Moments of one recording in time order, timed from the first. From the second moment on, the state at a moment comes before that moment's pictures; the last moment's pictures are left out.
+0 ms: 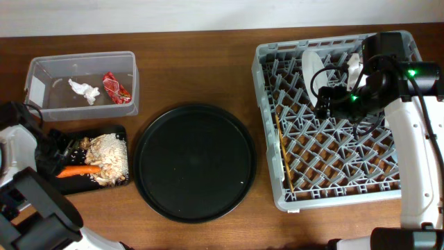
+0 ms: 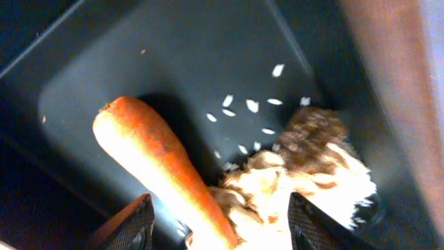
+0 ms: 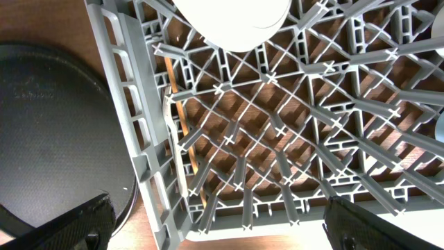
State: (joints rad) left arm 0.61 1.84 1.33 -0.95 0.05 -0.49; right arm -0.04 1.58 1.72 -1.45 -0.12 0.13
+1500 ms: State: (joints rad) left arm 0.04 0.53 0.99 -1.03 0.12 0.07; right arm -0.04 0.99 1.08 -1.05 -0.11 0.07
